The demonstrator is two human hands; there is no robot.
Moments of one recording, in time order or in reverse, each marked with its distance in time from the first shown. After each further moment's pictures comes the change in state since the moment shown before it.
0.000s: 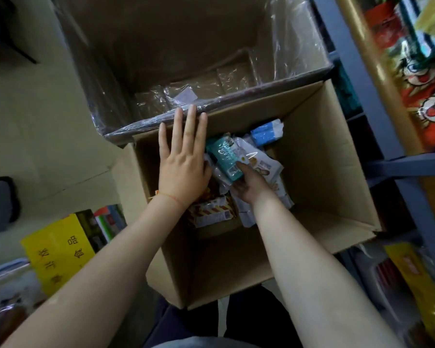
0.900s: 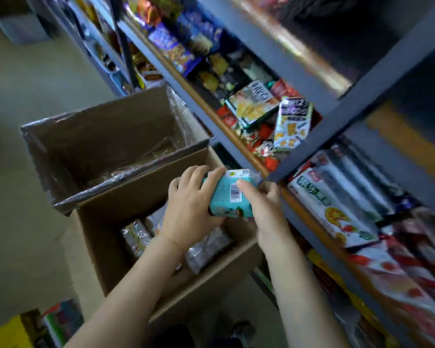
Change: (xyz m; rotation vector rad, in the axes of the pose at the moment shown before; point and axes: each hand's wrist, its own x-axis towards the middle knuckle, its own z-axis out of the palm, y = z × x) left_hand -0.021 0.173 -0.151 -0.393 0.019 0.365; right_hand -0.274 -0.074 -0.142 0.065 0.099 -0.739
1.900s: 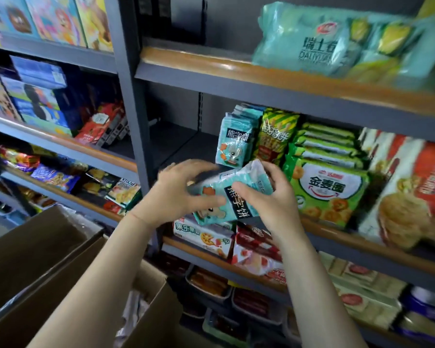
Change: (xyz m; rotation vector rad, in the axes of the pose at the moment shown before) left_hand 0.037 0.314 -0.114 -0.413 -0.134 0.605; right_hand -0.179 -0.149 -0.276 -0.088 0.315 -0.777
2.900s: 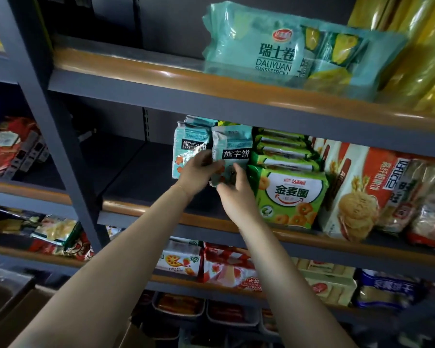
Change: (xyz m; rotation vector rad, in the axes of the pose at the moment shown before) left_hand 0.165 -0.030 0.105 -0.558 -0.052 -0.221; right_hand 0.073 0.028 0.009 -0.306 0.158 0.279
